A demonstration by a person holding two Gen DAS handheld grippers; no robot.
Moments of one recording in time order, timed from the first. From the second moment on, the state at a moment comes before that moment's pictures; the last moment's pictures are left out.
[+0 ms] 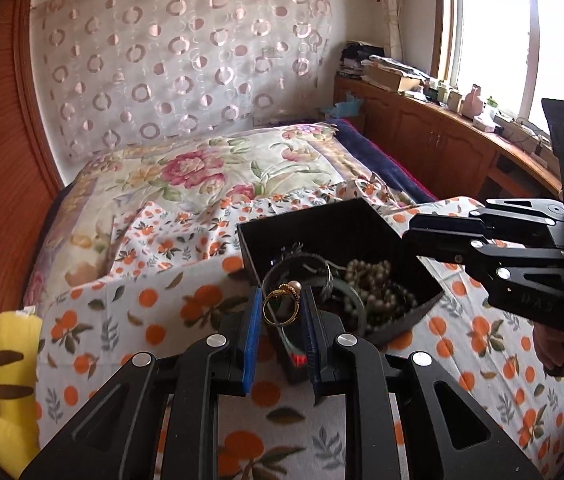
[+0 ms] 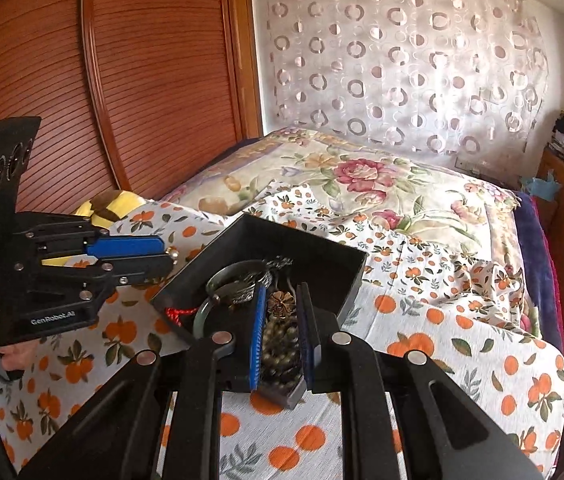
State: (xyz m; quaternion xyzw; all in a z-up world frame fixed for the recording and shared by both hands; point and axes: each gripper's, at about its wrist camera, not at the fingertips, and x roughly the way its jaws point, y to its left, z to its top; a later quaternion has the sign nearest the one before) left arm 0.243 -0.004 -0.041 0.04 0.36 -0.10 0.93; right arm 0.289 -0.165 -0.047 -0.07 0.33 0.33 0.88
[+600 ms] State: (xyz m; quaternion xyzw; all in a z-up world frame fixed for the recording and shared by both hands) left arm 0.256 -0.021 -0.040 0.04 0.35 -0.09 0.93; right arm 0.265 -0.202 -0.046 -0.03 0.32 0.30 0.90
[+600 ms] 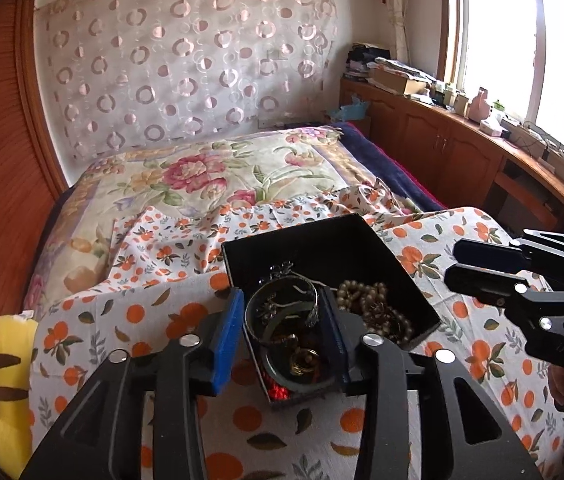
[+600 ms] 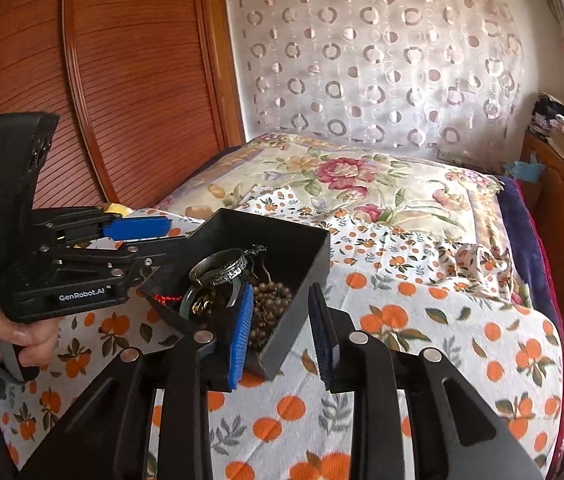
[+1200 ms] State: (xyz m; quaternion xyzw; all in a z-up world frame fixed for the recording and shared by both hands) left arm 0.133 -0.003 -0.016 0.03 0.31 -0.03 0.95; right arm 0.163 -0.226 -0.015 0.00 0.26 0.22 0.94
